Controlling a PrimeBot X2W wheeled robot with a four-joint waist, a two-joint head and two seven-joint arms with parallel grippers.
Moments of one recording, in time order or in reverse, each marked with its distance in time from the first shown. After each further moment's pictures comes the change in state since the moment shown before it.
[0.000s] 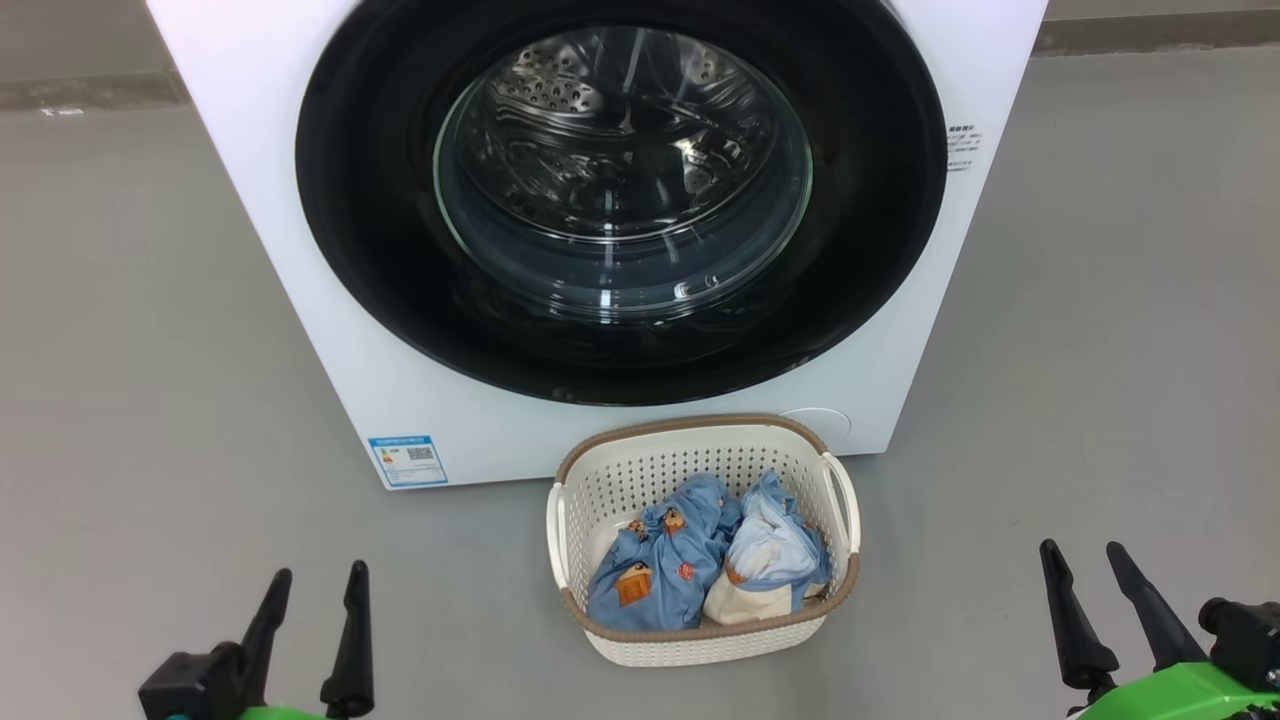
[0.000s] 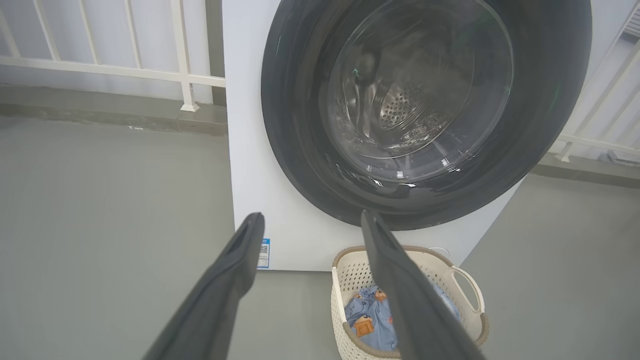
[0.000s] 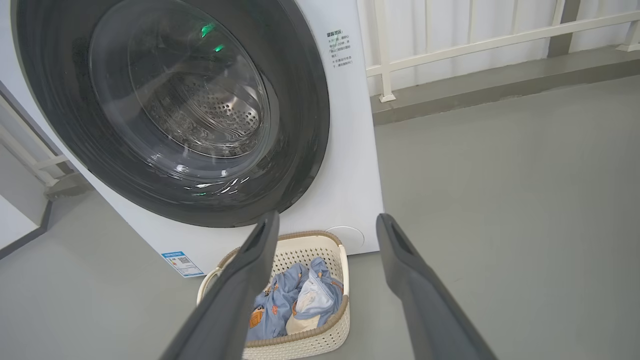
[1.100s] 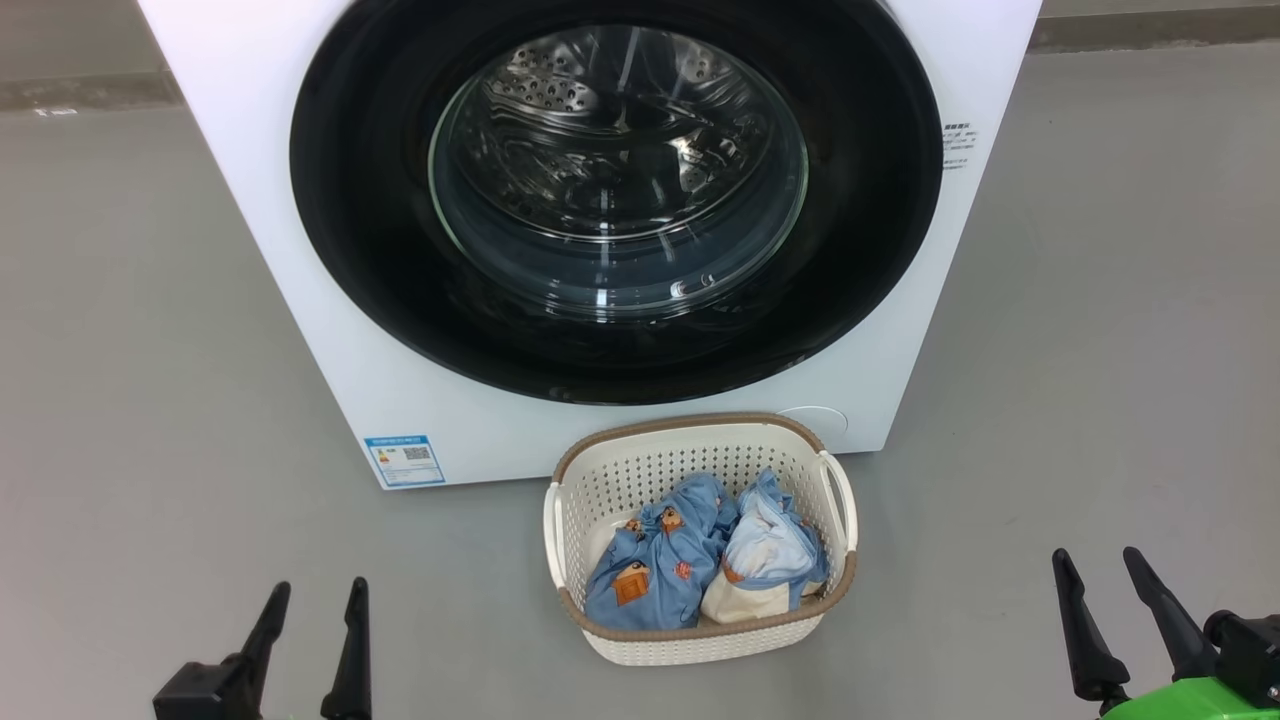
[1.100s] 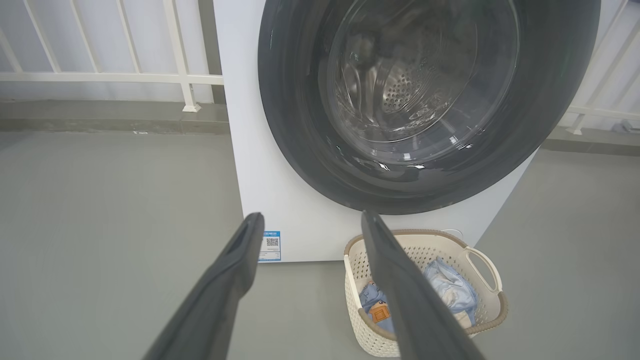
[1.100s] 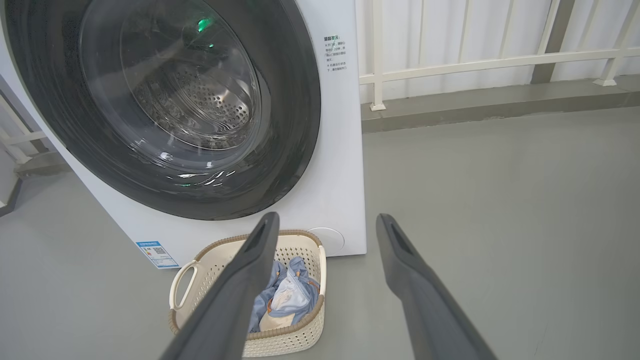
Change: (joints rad) left arm 0.000 0.013 -0.006 0.048 0.067 -0.001 -0.032; right arm 0.023 -0.004 -0.023 -0.011 -0.111 0.000 -0.034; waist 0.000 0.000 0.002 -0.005
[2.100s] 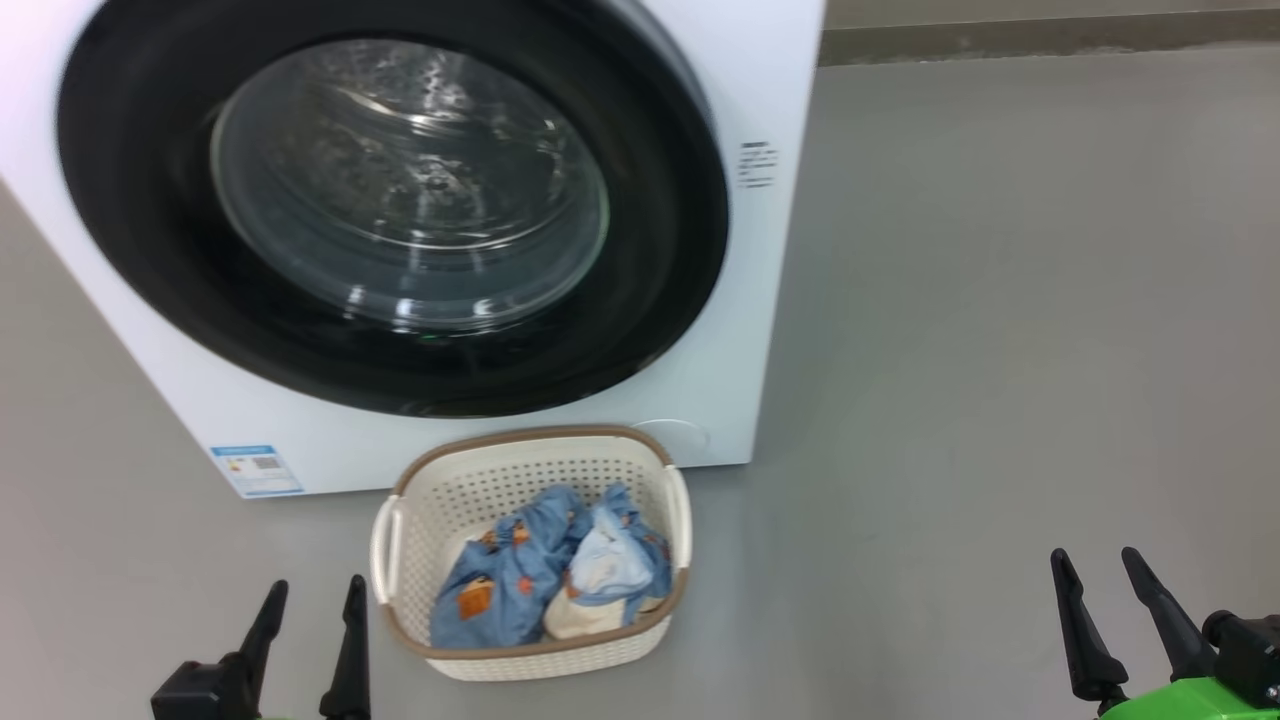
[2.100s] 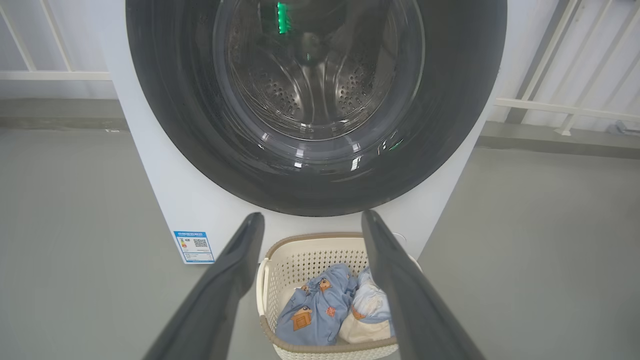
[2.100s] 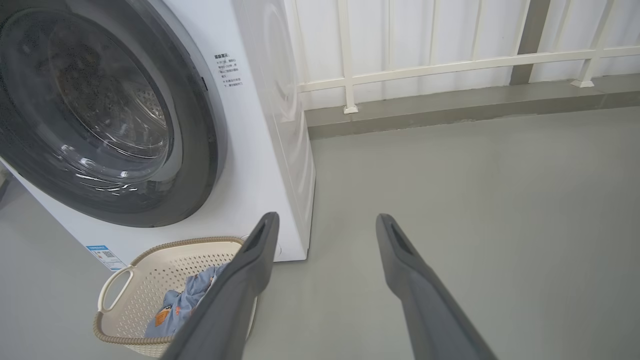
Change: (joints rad) left arm -0.001 -0.004 0.012 0.001 0.012 0.000 0.000; right arm 0.000 0.005 -0.002 -0.001 0.000 0.000 -0.004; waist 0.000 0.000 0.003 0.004
